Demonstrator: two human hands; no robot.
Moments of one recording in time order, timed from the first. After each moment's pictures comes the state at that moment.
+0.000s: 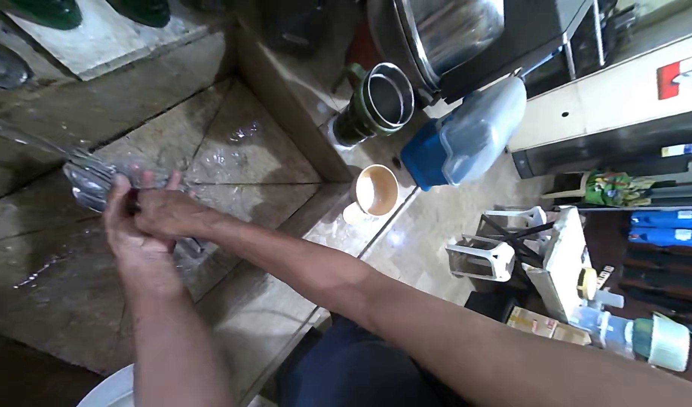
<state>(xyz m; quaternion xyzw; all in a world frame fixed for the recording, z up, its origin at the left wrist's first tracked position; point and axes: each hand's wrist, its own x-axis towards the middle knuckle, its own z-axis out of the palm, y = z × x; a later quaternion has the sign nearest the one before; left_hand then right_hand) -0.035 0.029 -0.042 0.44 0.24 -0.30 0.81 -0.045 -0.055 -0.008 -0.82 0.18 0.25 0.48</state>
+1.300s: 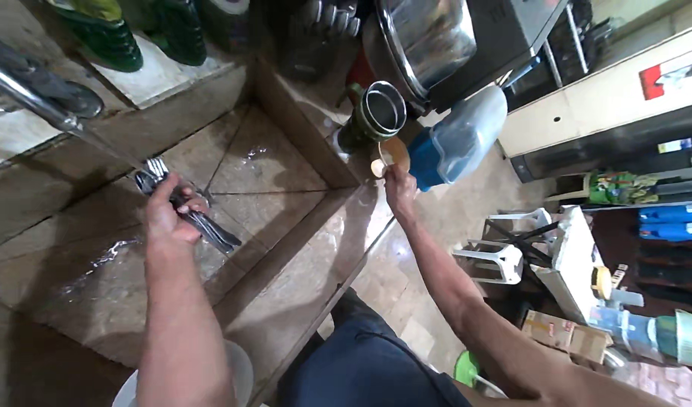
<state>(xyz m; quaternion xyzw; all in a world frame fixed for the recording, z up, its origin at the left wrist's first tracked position) -0.005 0.026 -0.051 0.43 0.16 -0.40 0.80 -0.325 -0.311 -0.010 -0.87 0.45 -0.16 0.10</state>
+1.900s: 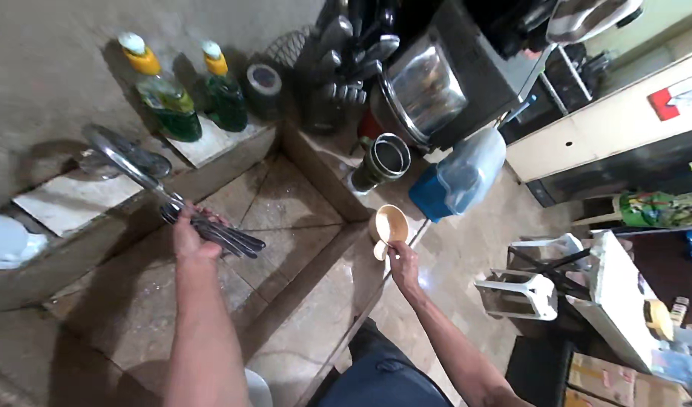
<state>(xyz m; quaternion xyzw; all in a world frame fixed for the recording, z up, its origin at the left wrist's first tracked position) 0.027 0.015 -0.030 0.44 0.21 -0.29 0.82 -0.373 -0.210 -0.018 -0.86 0.42 -0.20 0.20</state>
